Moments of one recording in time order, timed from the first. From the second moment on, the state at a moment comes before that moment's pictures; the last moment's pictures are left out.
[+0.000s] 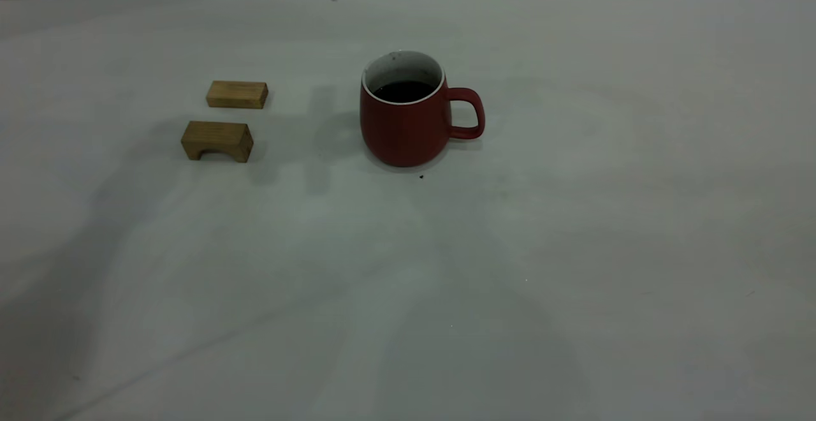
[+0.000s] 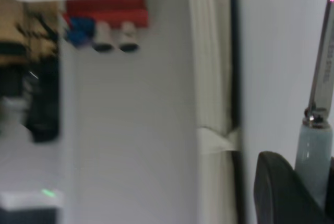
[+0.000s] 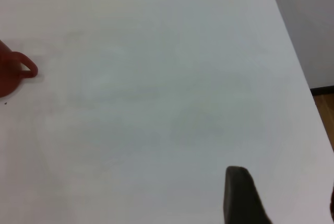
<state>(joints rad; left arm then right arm) -0.19 2.15 -1.53 -1.33 0.95 -1.13 -0.04 0.02 -0.47 -0.02 1.13 0.07</state>
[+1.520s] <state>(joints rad) -0.26 2.50 -1.61 -1.71 0.70 -0.95 -0.04 0.02 -0.47 -0.02 1.13 0.07</state>
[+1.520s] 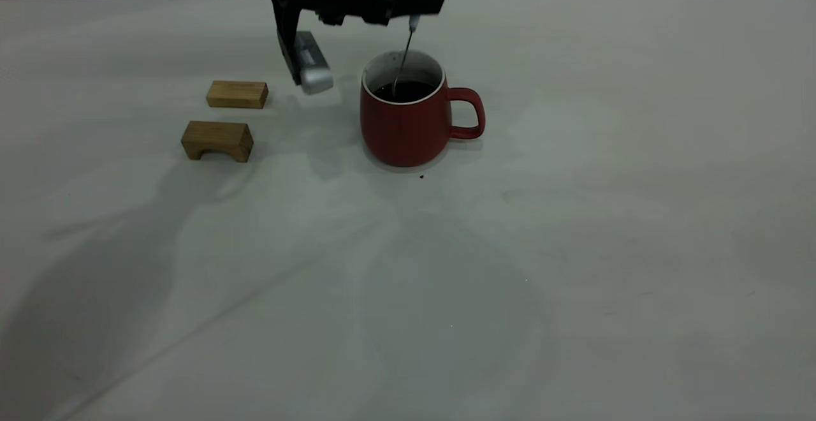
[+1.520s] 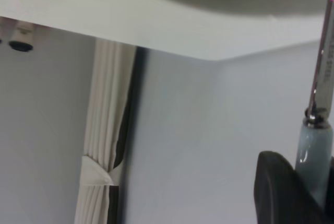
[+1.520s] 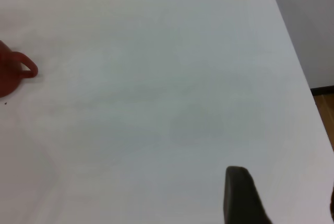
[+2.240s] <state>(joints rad) -0.27 2.54 -1.65 -1.58 0.74 -1.07 -0.04 0.02 -0.47 -0.02 1.13 0.07</state>
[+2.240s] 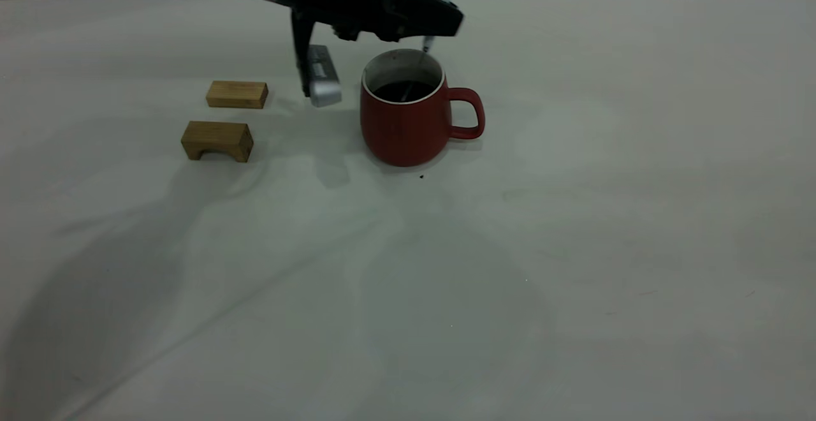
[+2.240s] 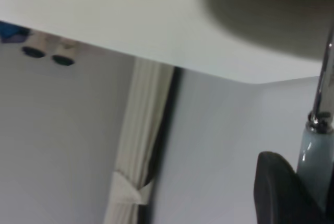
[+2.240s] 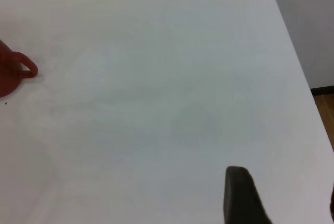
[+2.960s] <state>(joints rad) -0.26 2.56 -1.71 -1.44 0.85 -1.19 -0.04 0.02 -0.47 -0.02 1.13 0.07</state>
